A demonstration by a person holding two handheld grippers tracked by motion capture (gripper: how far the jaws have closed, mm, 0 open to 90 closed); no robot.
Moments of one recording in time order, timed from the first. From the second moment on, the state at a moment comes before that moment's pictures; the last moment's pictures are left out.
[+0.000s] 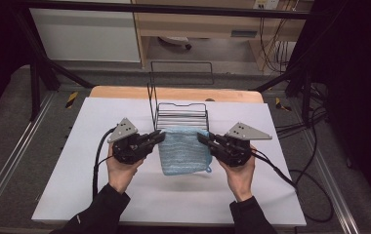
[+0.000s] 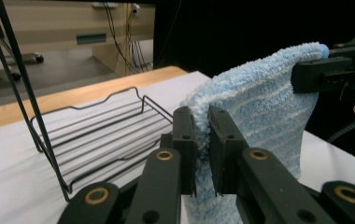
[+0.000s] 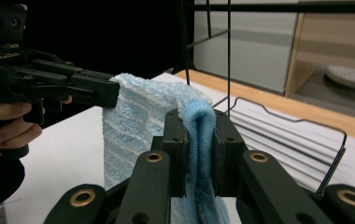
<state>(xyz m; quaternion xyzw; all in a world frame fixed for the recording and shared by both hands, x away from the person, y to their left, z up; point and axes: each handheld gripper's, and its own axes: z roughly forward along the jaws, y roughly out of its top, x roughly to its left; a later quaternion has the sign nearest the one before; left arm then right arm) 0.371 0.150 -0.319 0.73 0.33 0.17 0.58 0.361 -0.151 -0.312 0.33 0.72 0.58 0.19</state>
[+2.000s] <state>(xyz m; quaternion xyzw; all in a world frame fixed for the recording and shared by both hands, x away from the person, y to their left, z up) 0.422 0.145 -0.173 0.62 0.31 0.25 0.67 0.409 -0.133 -0.169 0.30 0.62 0.64 0.33</state>
